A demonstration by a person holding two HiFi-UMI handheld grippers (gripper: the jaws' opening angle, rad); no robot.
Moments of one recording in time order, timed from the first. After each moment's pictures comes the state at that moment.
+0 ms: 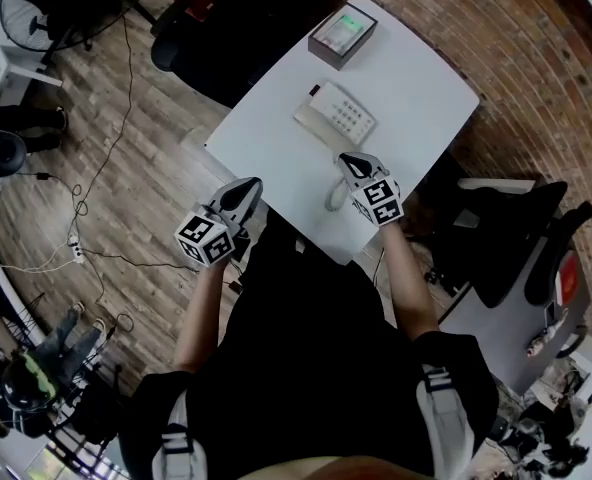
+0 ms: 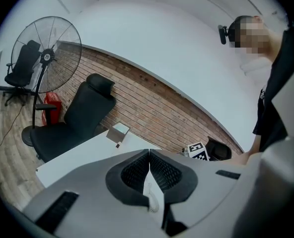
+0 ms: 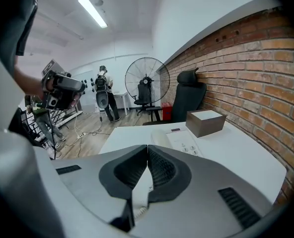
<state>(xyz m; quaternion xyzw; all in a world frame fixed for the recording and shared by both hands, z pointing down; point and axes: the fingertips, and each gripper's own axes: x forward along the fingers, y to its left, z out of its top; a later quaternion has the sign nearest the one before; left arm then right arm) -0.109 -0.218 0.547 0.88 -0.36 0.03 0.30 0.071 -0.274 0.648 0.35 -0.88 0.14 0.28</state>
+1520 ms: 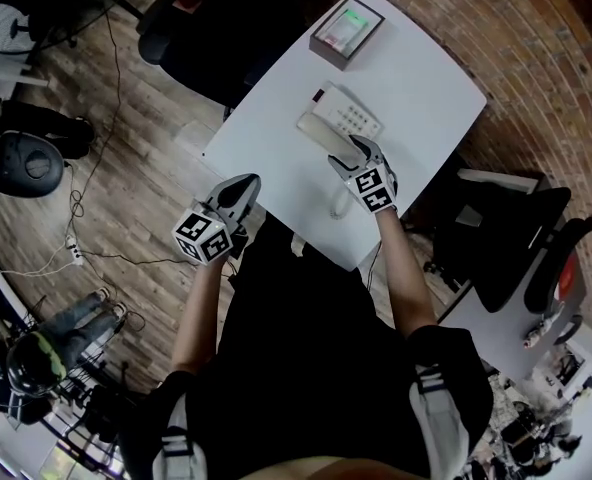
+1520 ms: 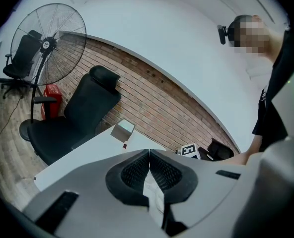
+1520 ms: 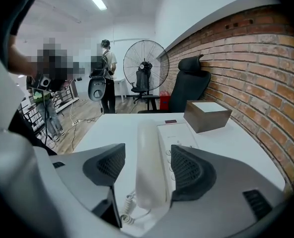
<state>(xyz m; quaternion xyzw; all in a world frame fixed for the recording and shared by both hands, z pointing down) -0.130 -0.279 0.574 0.88 -0.35 0.04 0.33 0.054 -0.338 0.700 0.36 -0.86 0.14 0.34</state>
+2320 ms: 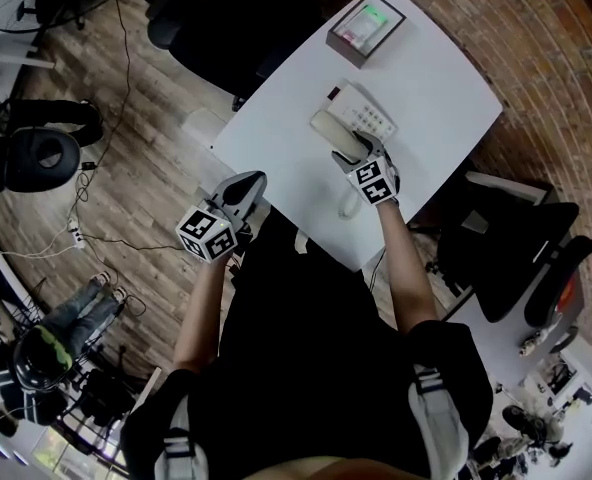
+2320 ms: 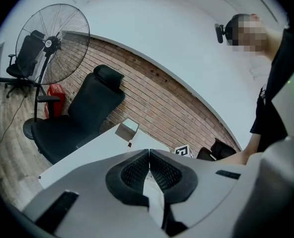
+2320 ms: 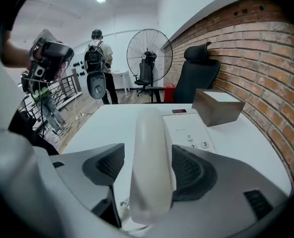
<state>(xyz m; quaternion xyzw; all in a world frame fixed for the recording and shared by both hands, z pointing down) -0.142 -0.287 0.585 0.87 -0.36 0.05 0.34 0.036 -0.354 0.746 0.33 -0.85 0.15 0.38</state>
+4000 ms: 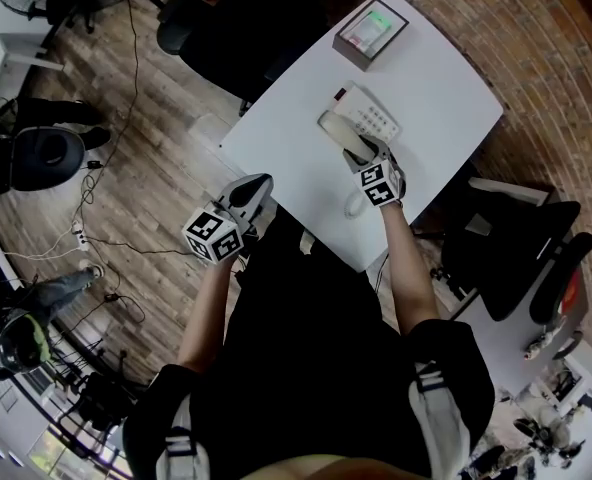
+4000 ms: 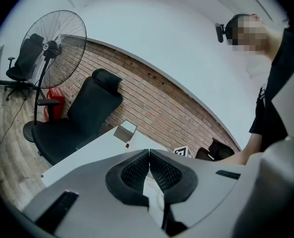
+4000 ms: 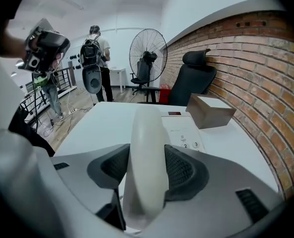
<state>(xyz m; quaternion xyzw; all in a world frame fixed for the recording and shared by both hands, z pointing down) -0.146 -0.265 0.570 0.87 -0.36 0.04 0.32 0.042 -0.347 0.740 0.35 -0.84 0.11 0.39</state>
